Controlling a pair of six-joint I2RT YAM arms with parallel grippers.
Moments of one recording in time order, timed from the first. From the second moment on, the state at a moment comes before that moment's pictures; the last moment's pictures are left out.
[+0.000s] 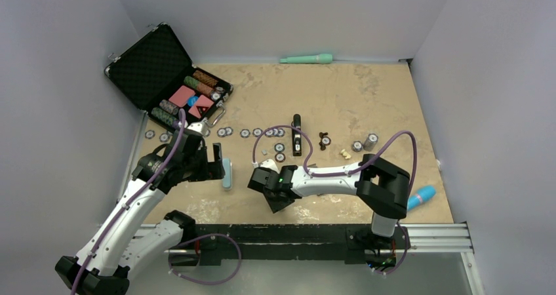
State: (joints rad) left arm -0.44 0.81 0.89 -1.06 -0.08 -0.49; right arm 1.26 1.79 1.12 -0.66 0.21 0.73
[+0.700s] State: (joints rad) left arm -0.43 0.81 0.89 -1.06 -0.08 -0.49; right arm 1.26 1.79 1.12 -0.67 0.22 0.73
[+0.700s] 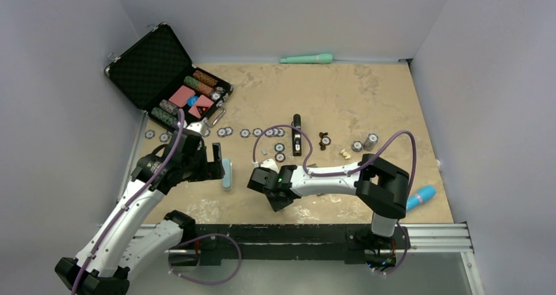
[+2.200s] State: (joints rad) left arm -0.43 0.79 0.89 -1.06 -0.08 -0.49; right arm 0.82 1.68 1.09 -0.74 0.33 0.58
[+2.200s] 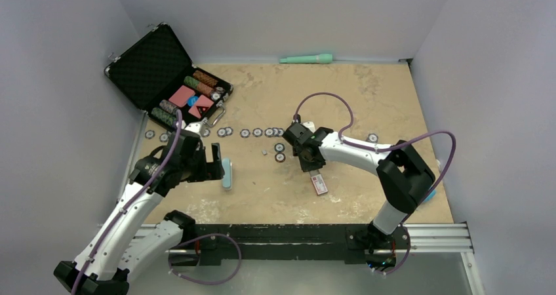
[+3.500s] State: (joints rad) left arm -0.43 0.80 0.89 -1.06 -0.08 -0.50; right arm 0.78 1.68 1.07 -0.71 0.32 0.54
